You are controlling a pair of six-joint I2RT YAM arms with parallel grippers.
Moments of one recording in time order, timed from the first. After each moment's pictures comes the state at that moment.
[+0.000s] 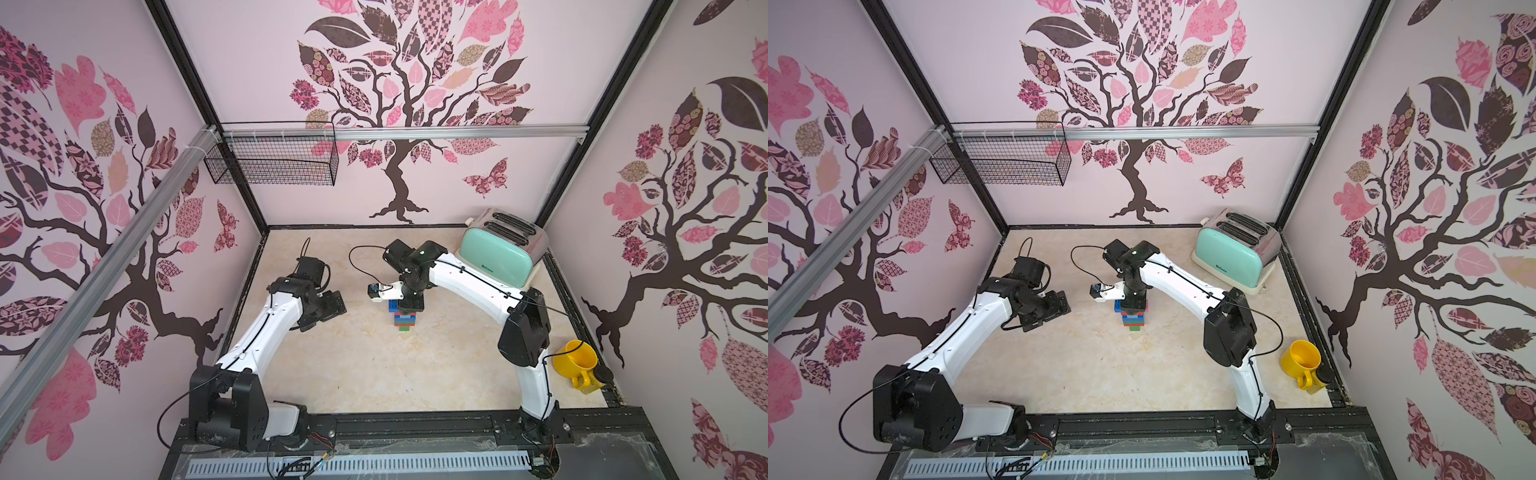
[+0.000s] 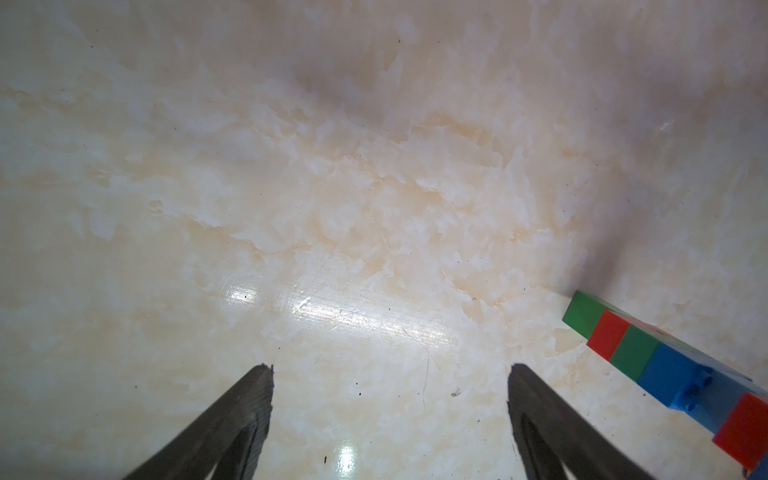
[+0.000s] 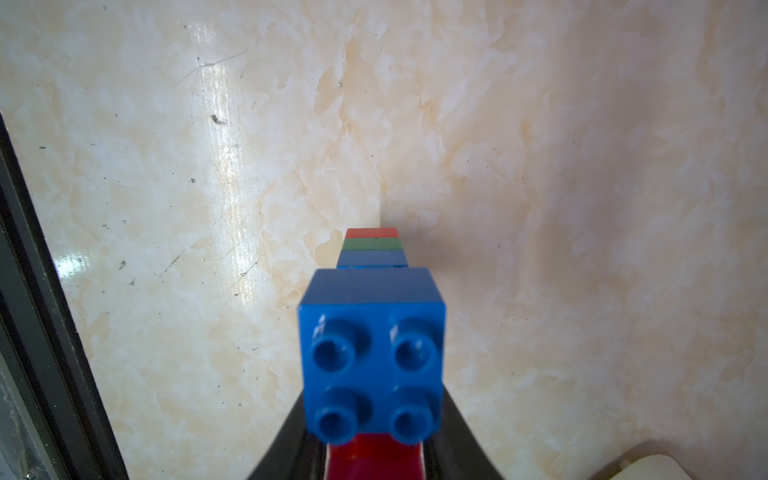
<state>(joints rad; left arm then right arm) -0.18 1.35 1.06 -0.96 0.08 -0.54 0.80 2.07 1.96 -1.27 -0.08 -0.75</state>
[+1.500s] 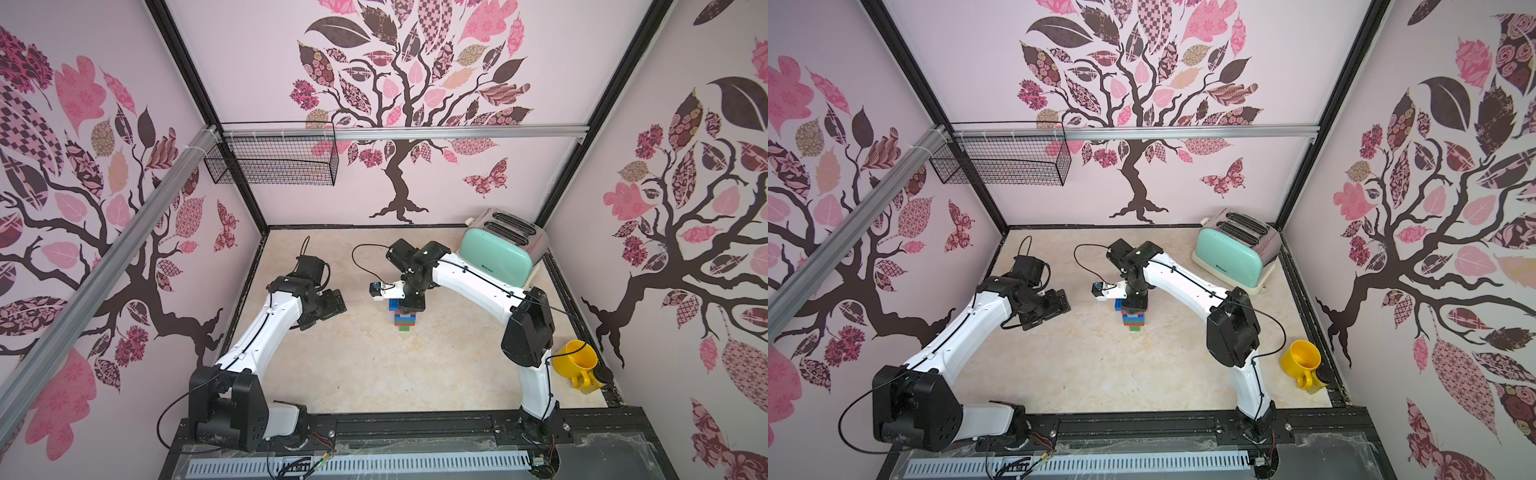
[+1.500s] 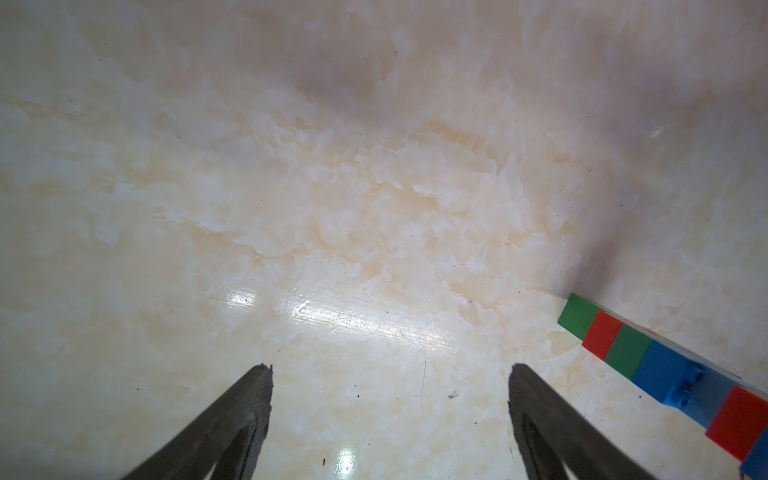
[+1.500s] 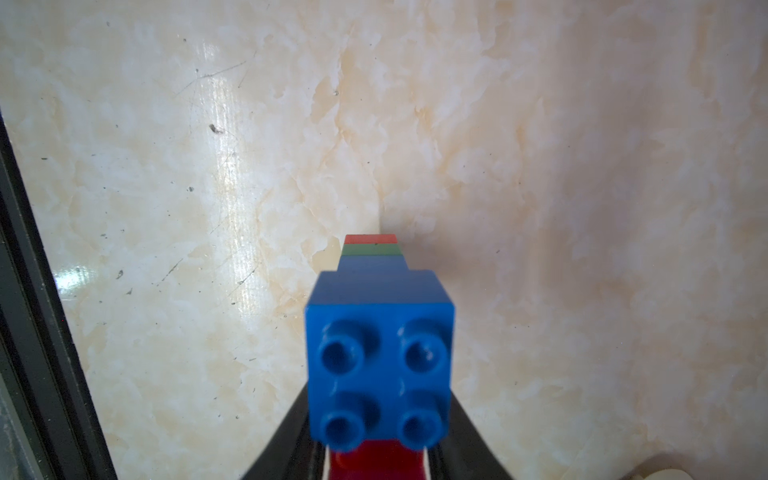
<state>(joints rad) -0.18 1.35 1.07 -0.96 0.07 -0.54 0.78 2.04 1.90 -1.23 -0.11 -0.75</state>
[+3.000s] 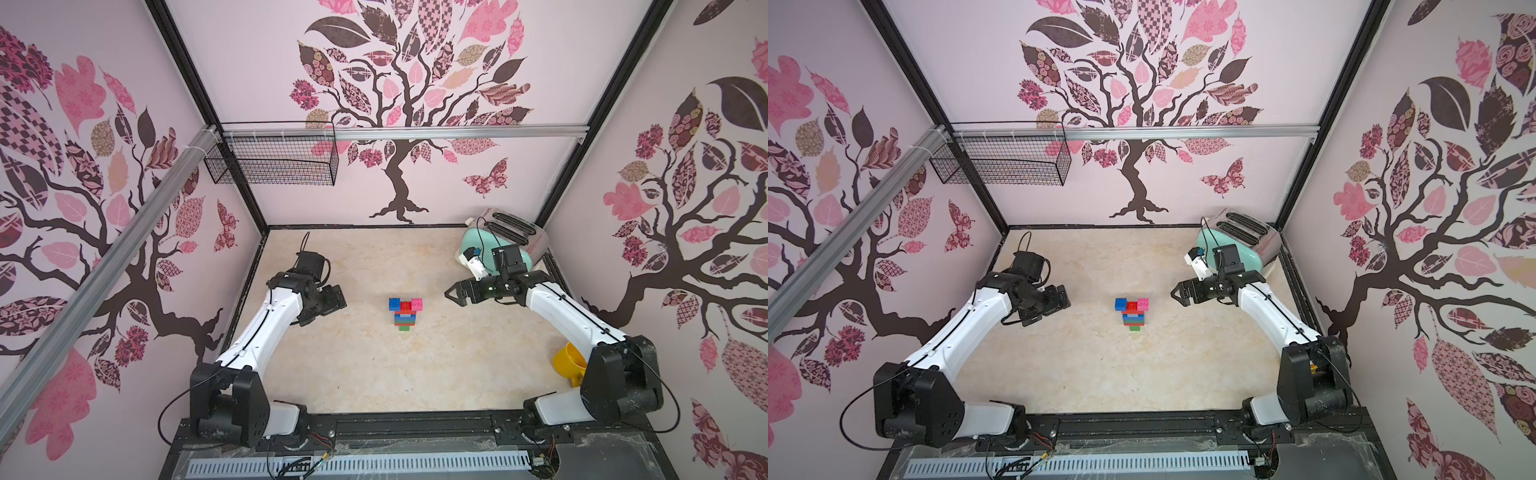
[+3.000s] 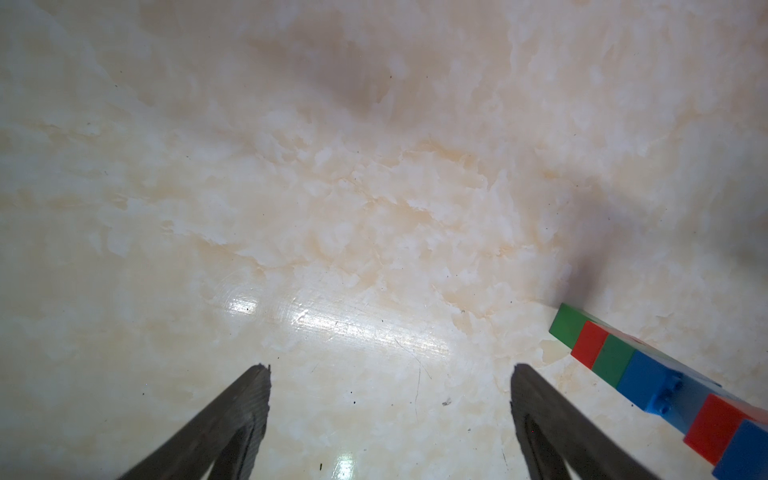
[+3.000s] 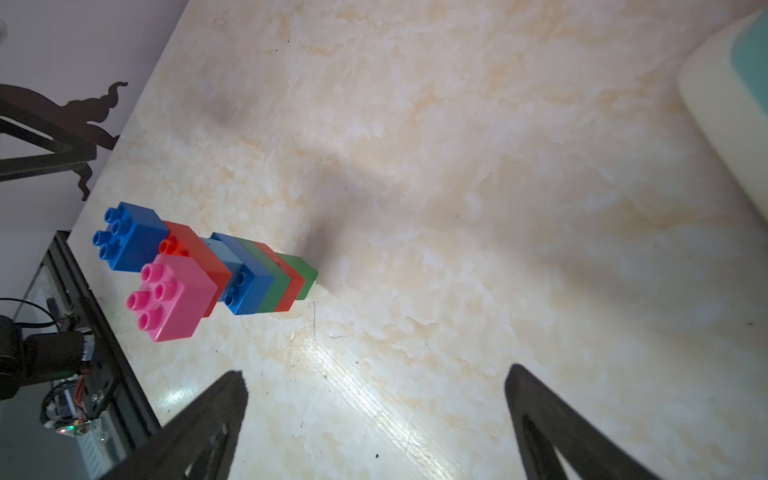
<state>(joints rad) -0.18 1.37 1.12 -0.97 0.05 -0.55 0.21 1.44 1.01 -0.50 -0.55 0.00</state>
